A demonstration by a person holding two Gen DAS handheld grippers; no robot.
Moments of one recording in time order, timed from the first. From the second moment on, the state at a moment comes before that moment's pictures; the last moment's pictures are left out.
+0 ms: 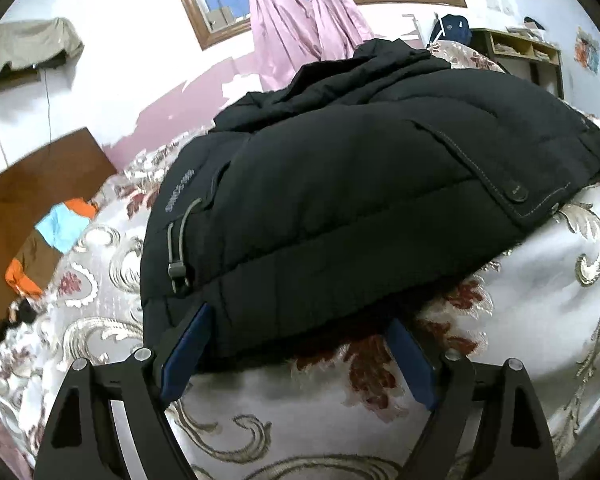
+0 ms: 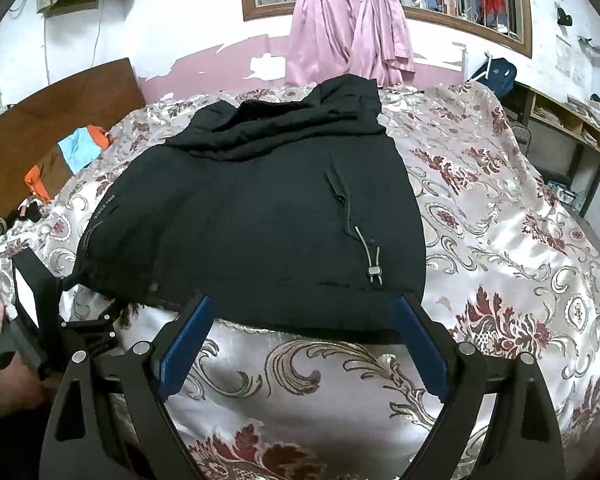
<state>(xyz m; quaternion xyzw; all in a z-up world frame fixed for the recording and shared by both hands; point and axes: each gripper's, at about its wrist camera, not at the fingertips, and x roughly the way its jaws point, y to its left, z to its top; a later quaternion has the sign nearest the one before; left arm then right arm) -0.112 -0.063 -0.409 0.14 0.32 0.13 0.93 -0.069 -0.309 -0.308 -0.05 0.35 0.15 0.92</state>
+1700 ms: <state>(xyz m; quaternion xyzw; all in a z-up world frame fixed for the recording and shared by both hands) -0.091 -0.019 -0.307 -0.04 0.35 0.09 0.93 -0.029 -0.287 -0.352 -0.18 0.28 0.15 0.93</state>
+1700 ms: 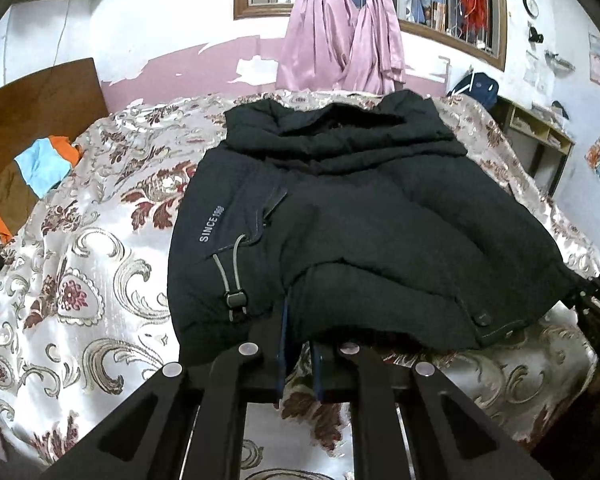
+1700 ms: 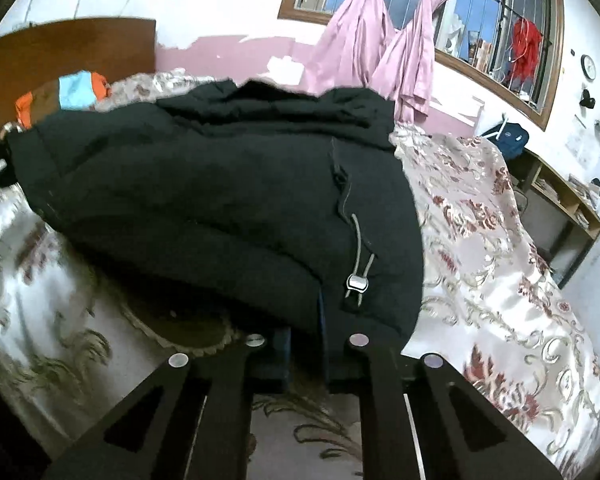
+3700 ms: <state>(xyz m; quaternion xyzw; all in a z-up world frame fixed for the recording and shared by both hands) -0.034 0.019 -0.207 -0.08 0.33 0.09 0.94 0.029 -0.257 -0.208 -0.15 0.25 0.19 0.94</state>
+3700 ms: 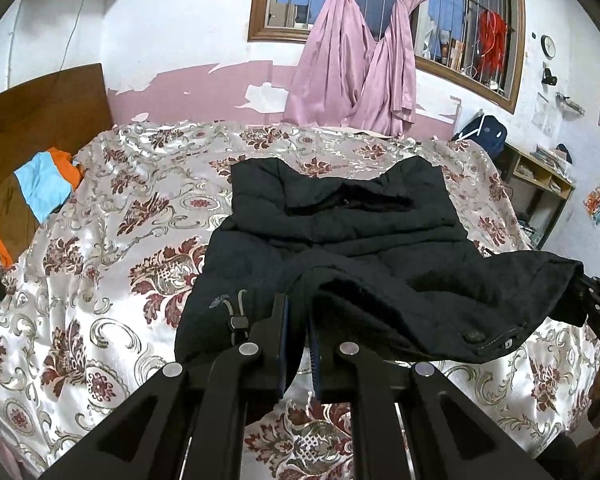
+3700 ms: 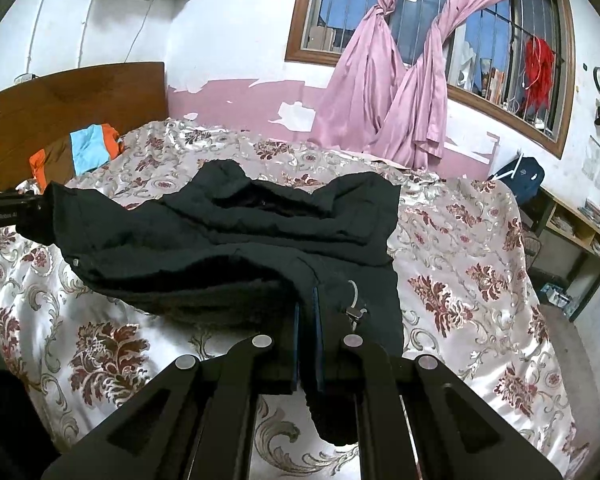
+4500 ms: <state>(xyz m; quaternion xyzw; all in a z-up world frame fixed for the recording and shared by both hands) -0.021 0.026 -0.201 -0.09 0.33 0.09 0.94 0.040 -0.249 -0.200 -0.15 0.25 0.19 0.94</state>
